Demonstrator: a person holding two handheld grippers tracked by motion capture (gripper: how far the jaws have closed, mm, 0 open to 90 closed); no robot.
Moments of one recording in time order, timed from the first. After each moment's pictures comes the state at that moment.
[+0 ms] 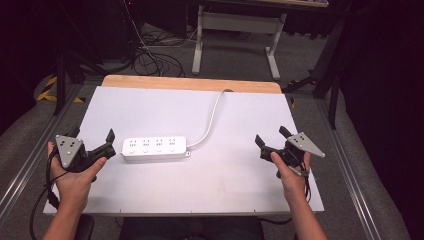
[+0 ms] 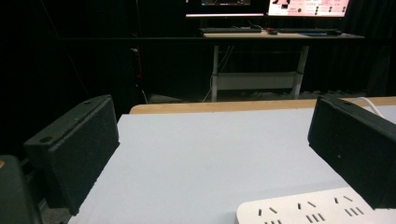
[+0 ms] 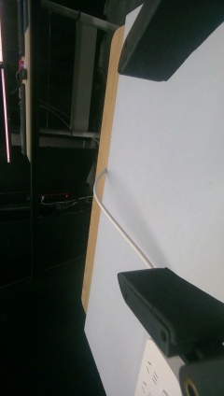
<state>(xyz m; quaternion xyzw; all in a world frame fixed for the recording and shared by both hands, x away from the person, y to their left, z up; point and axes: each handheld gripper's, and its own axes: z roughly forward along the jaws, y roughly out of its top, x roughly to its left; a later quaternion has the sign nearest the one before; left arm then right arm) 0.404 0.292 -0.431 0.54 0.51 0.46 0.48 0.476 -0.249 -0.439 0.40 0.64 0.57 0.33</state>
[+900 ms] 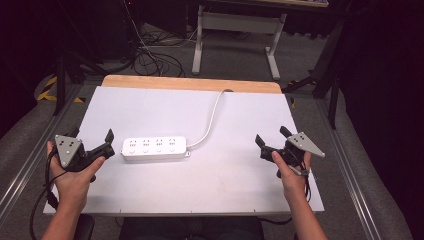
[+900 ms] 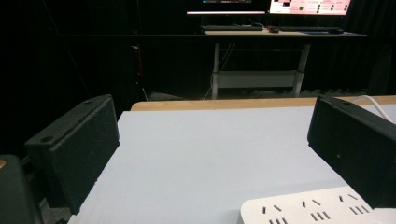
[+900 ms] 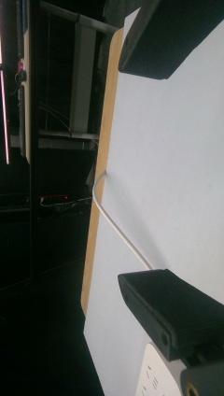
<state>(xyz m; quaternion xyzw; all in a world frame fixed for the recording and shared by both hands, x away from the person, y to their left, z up) 0.405 0.296 -0.433 0.53 0.52 0.46 0.49 0.478 -0.251 -0.440 0.41 0.64 0.56 0.33</state>
